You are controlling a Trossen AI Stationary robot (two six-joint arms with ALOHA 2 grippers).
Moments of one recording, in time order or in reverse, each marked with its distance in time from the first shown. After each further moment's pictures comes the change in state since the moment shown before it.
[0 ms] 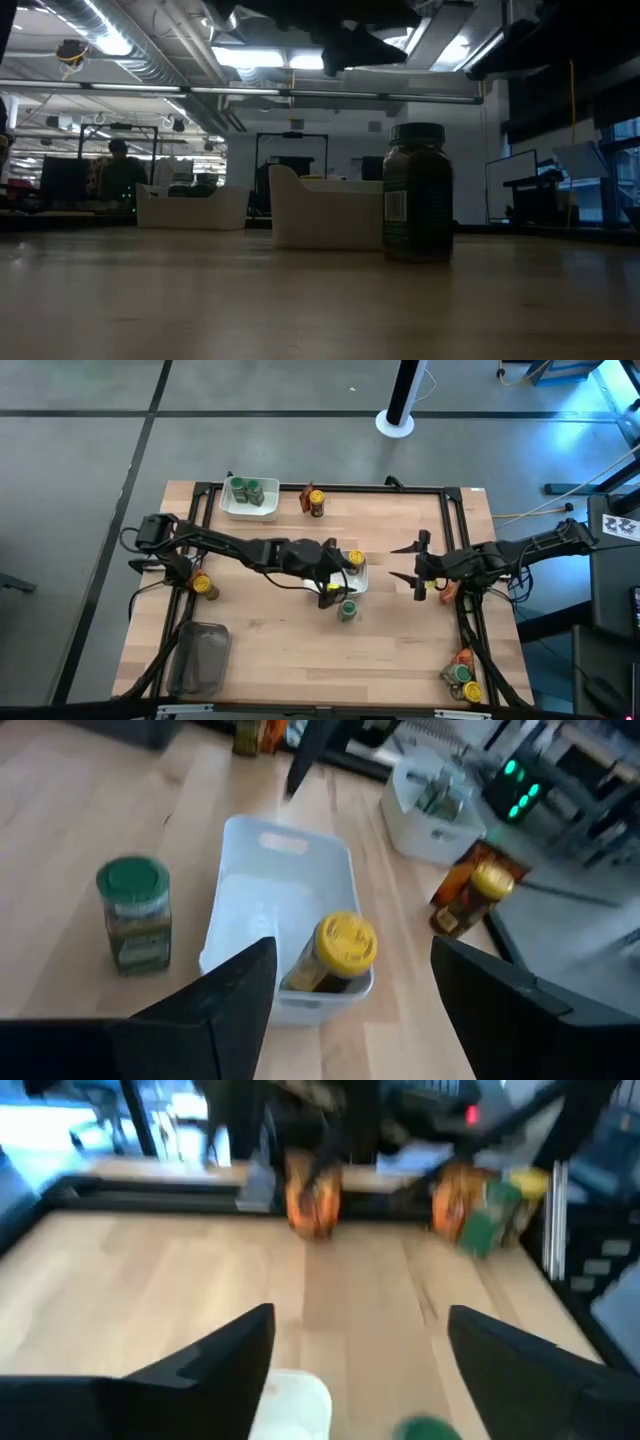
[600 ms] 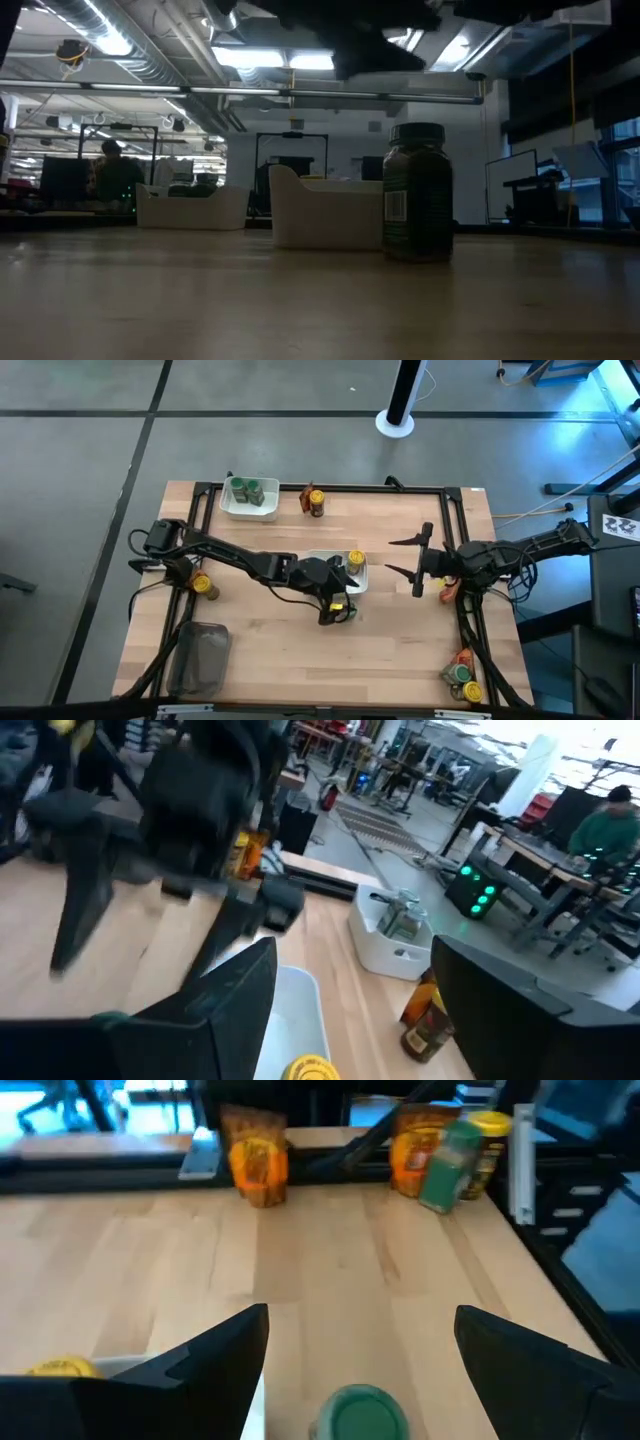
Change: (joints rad) left arm -0.068 0.087 0.032 -0.019 -0.013 0.015; right arm 0.000 0.001 0.000 0.344 0.012 -0.152
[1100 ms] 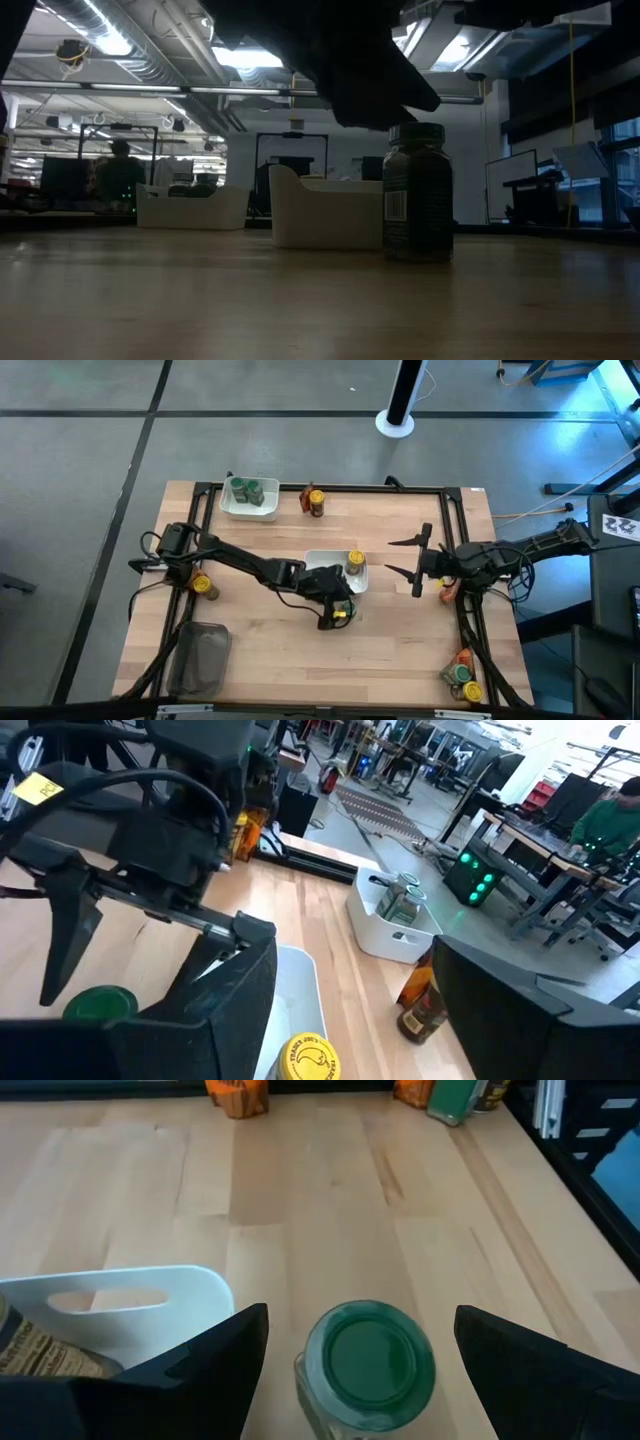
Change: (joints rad) left arm -0.006 0.094 -0.002 -0.045 0.037 -0.001; right arm 0.000 0.002 0.000 -0.047 0.011 0.004
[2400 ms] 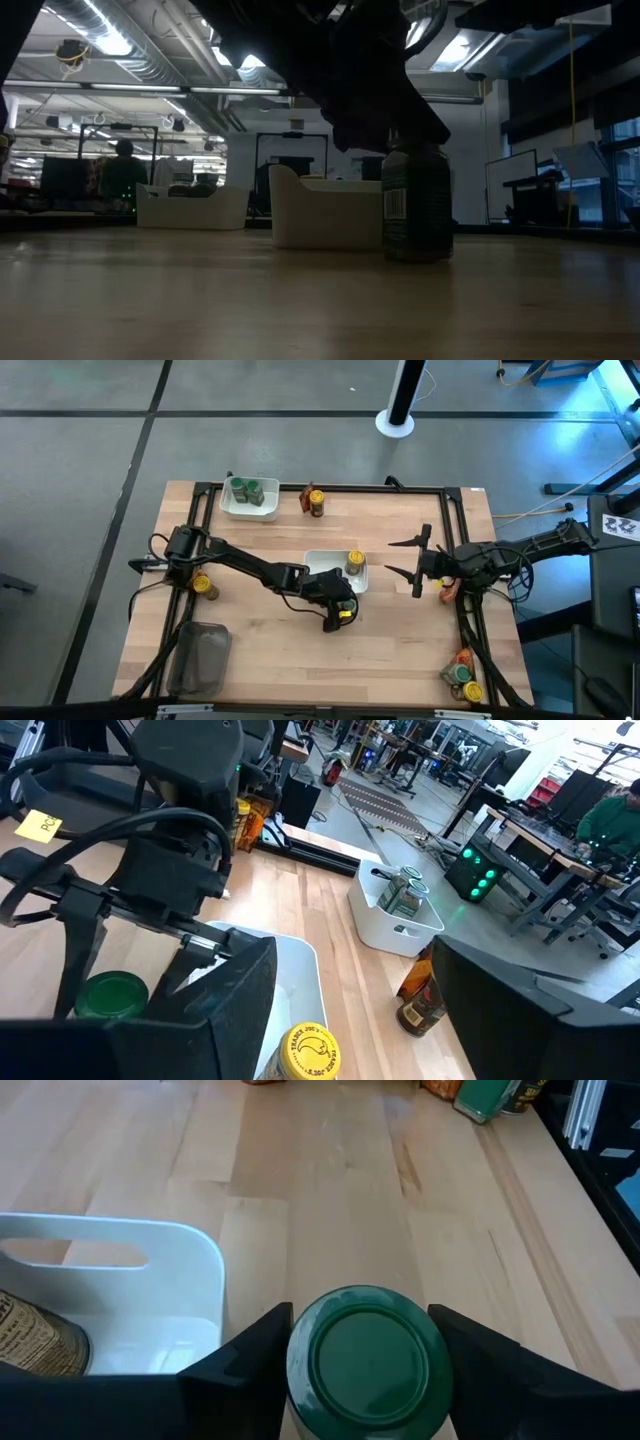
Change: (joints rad) left arm -0.005 0.069 0.002 0.043 -0.020 -0.127; right arm 0.000 0.000 0.000 -0.026 -0.001 -0.004
